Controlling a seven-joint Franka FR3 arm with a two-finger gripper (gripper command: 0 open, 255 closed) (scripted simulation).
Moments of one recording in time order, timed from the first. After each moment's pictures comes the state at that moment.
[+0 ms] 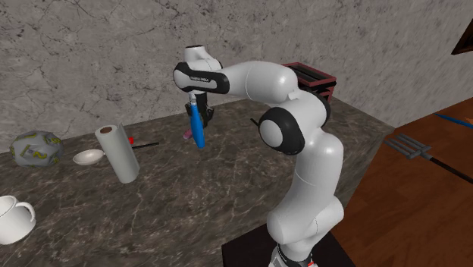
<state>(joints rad) 0.02 0.09 0.38 -1.64 0.01 1.72 1.11</state>
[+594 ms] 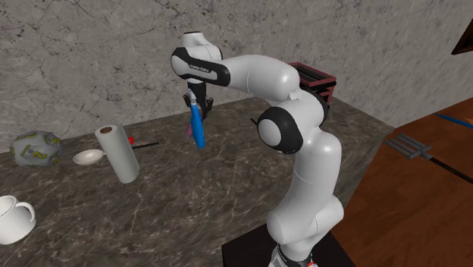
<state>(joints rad) 0.03 0.11 0.38 -1.49 0.00 1.59 1.12</state>
